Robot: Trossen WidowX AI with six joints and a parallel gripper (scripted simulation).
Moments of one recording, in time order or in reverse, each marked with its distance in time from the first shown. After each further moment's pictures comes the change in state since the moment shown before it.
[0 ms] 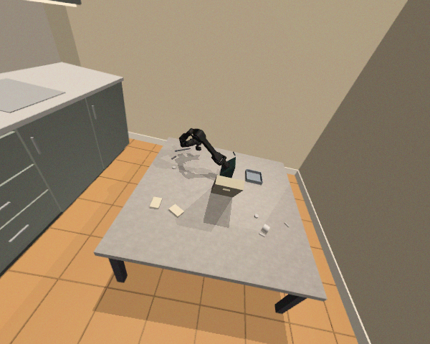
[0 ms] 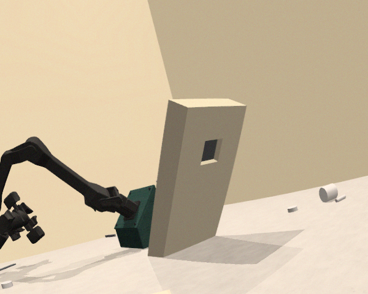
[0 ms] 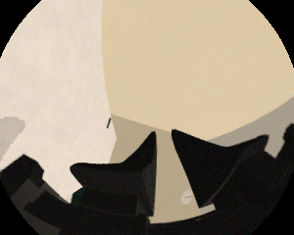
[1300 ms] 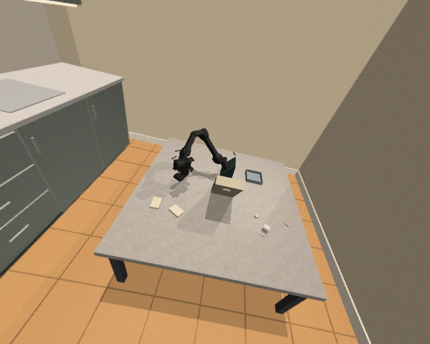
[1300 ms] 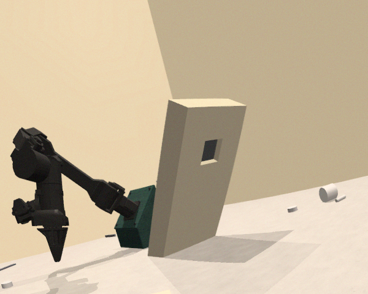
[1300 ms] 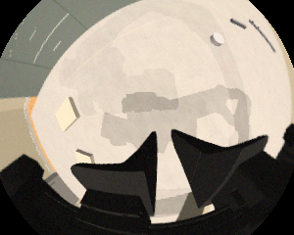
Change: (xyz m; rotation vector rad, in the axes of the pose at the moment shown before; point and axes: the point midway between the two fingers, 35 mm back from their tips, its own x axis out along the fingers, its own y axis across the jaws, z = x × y) arm -0.416 0.164 -0.242 0.142 -0.740 1.590
